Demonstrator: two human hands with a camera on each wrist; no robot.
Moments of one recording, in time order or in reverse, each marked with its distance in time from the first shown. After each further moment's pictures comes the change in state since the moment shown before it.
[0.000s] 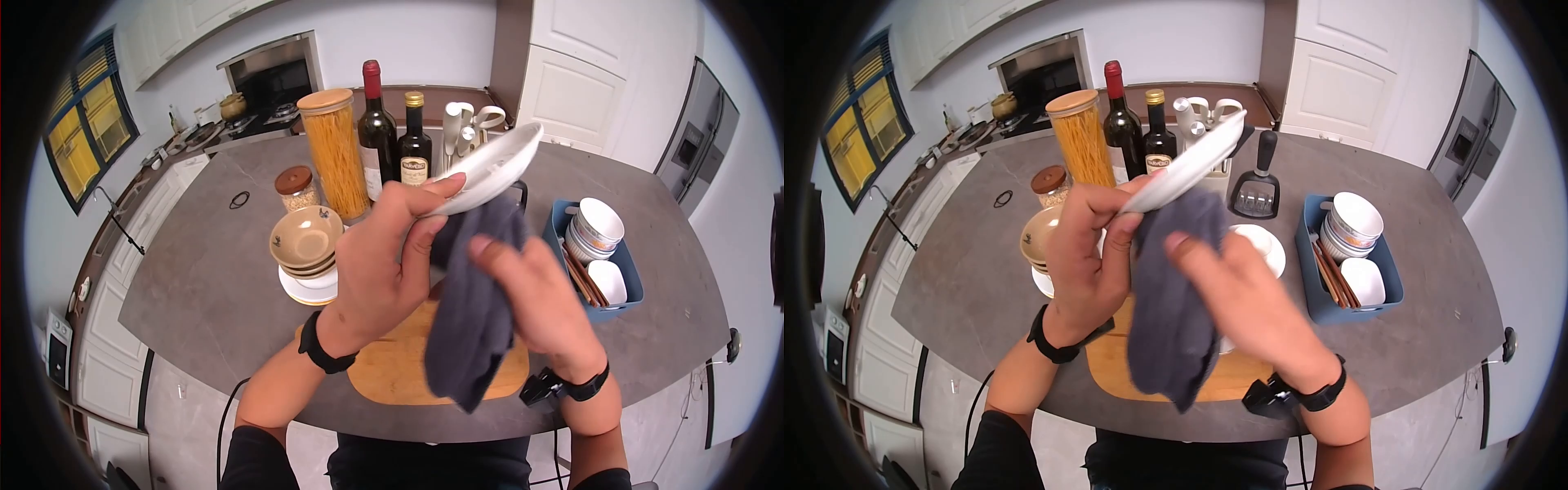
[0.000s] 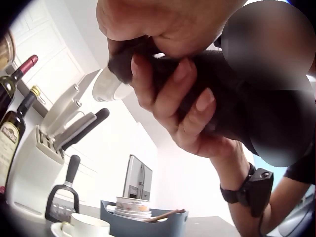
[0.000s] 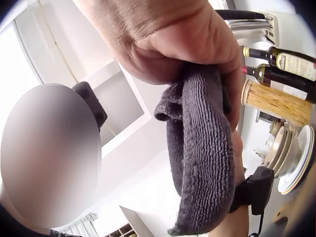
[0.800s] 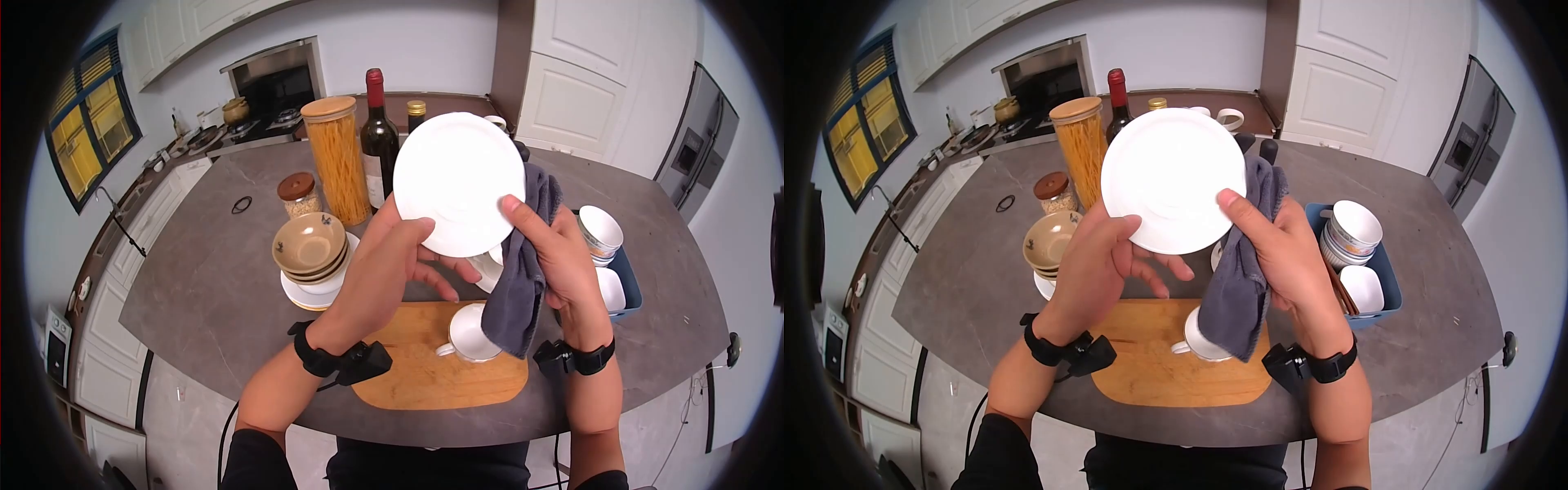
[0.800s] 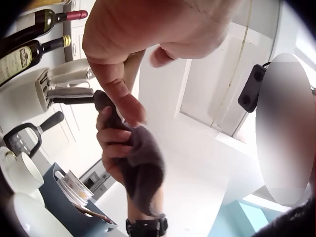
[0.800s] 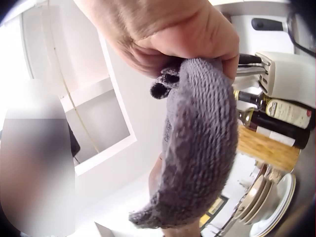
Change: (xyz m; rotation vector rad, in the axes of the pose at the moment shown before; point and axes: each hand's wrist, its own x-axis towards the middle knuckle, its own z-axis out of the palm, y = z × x) left_hand 0.014 0.012 -0.008 -0.675 -0.284 -0.681; right_hand 0.036 0.017 -0.043 0.045 0.220 -0.106
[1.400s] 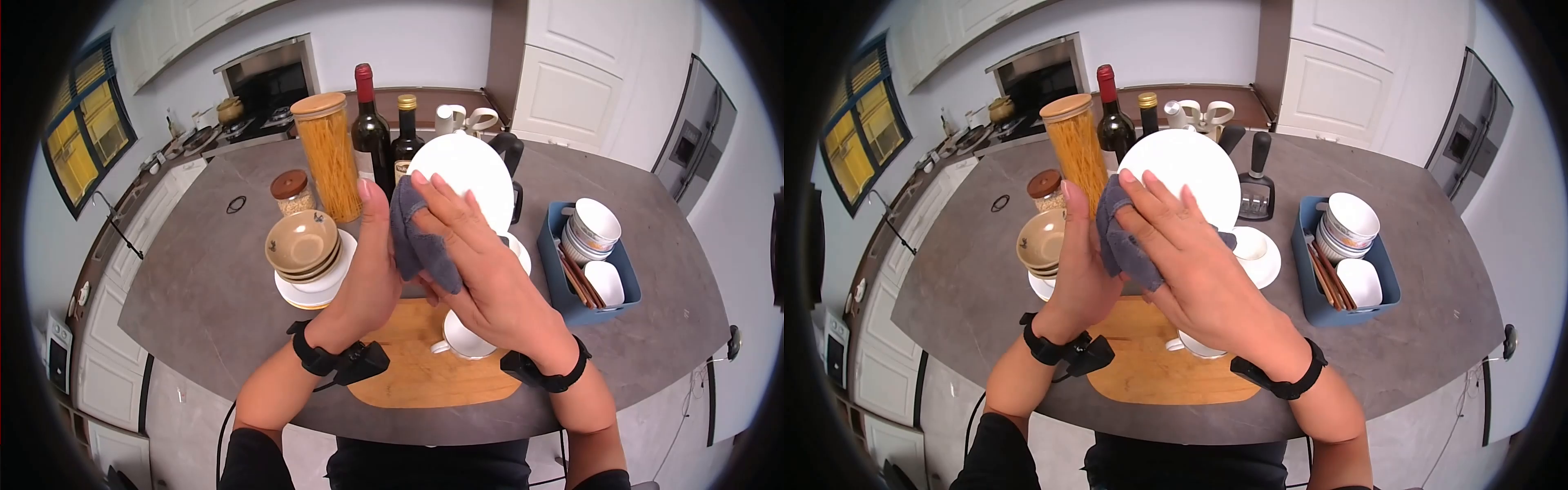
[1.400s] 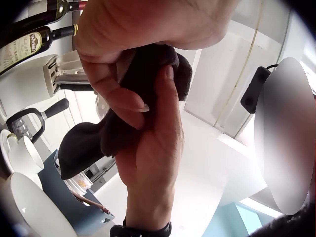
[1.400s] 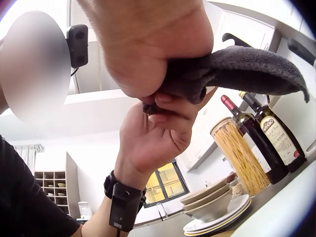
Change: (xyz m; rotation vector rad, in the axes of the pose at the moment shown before) left_hand 0.000 -0.013 0.007 0.049 0.109 -0.051; right_hand -0.013 0.013 0.039 -0.695 -0.297 -0.793
